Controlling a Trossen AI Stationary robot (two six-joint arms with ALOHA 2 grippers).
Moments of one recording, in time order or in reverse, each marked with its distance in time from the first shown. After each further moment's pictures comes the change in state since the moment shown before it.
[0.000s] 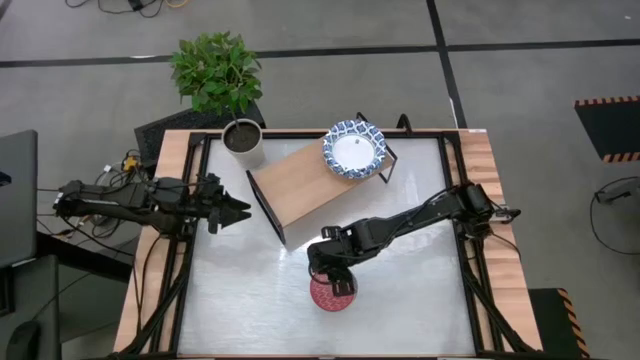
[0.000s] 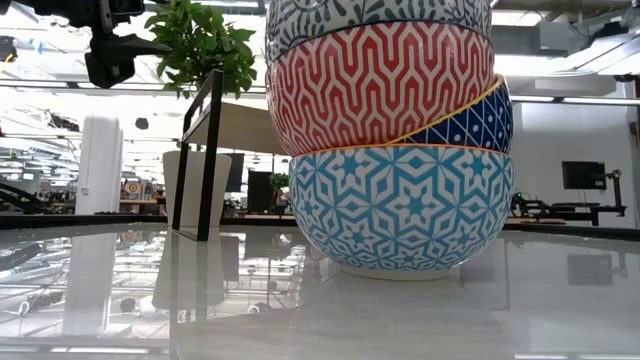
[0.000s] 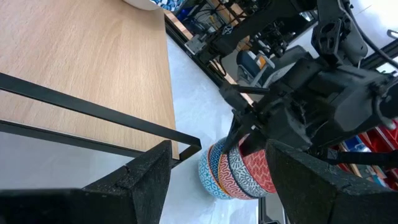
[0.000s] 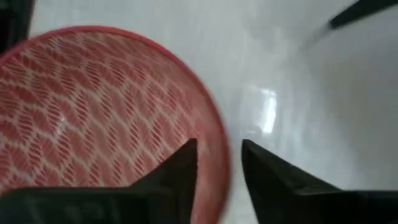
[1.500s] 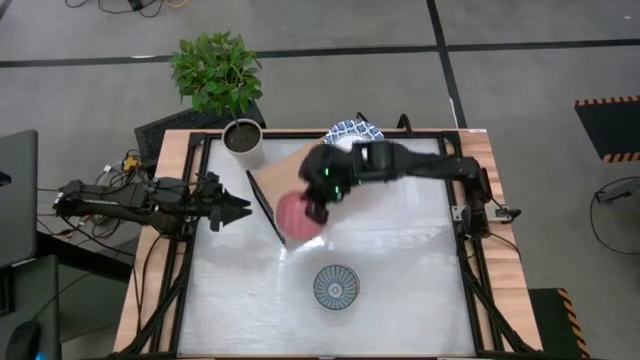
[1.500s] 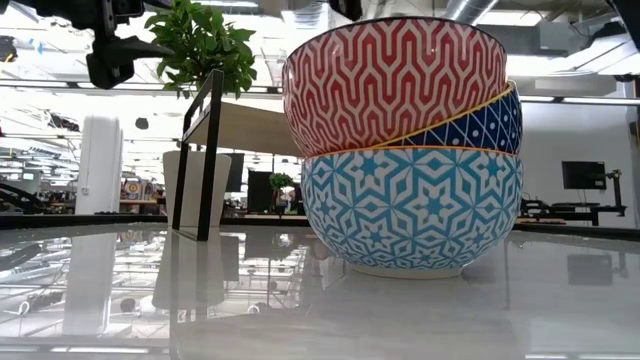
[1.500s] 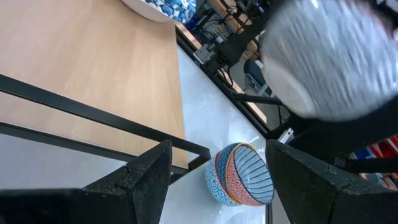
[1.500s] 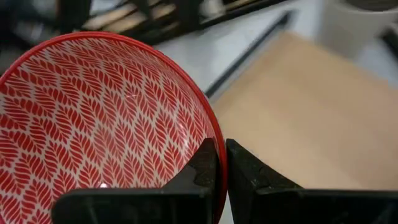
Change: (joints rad) left arm 0.000 0.000 0.000 -0.001 -0.054 -0.003; right arm -0.321 -0.059 0.471 -0.122 -0.023 0.204
